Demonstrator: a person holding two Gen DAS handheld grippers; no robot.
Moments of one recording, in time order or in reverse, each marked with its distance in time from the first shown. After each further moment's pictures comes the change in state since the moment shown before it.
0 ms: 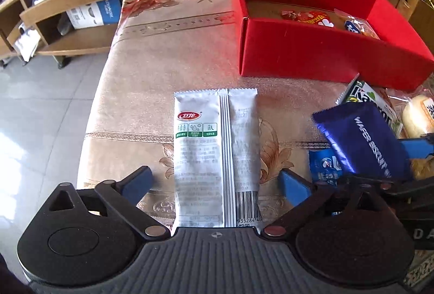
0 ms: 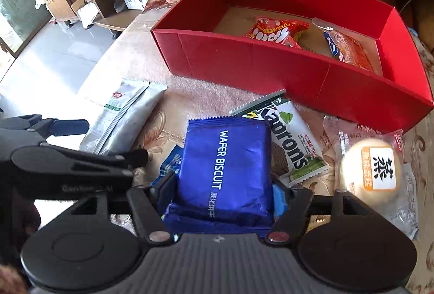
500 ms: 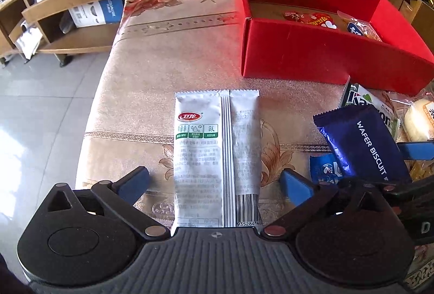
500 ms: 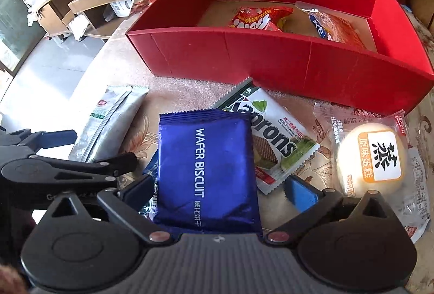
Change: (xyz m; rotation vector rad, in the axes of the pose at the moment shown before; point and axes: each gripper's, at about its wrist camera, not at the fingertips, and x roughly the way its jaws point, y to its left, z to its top) left arm 0.002 -0.002 0.002 -0.003 -0.006 0.007; right arm 0.011 -0.019 -0.005 0.084 0.000 0.022
